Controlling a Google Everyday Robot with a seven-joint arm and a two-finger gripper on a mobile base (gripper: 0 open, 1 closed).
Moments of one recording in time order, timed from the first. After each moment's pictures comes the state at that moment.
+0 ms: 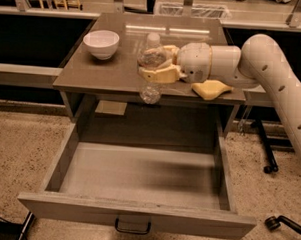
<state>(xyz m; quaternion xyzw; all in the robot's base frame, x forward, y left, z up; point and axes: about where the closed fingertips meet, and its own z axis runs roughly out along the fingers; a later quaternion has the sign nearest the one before) 0.607 0.002 0.940 -0.54 0.49 0.41 0.55</state>
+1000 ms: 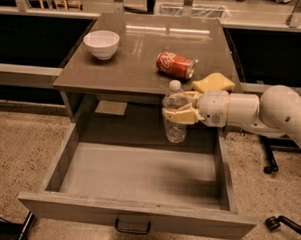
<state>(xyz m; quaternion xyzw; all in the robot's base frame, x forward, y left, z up) 0.580 -0.064 0.830 -0.46 0.63 0.36 0.51</state>
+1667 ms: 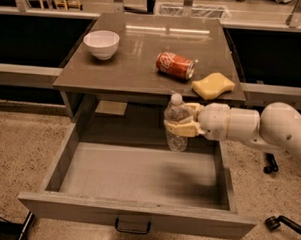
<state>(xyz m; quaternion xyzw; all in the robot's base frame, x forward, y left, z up) 0.565 -0.070 0.805 -0.46 0.62 0.34 0.53</state>
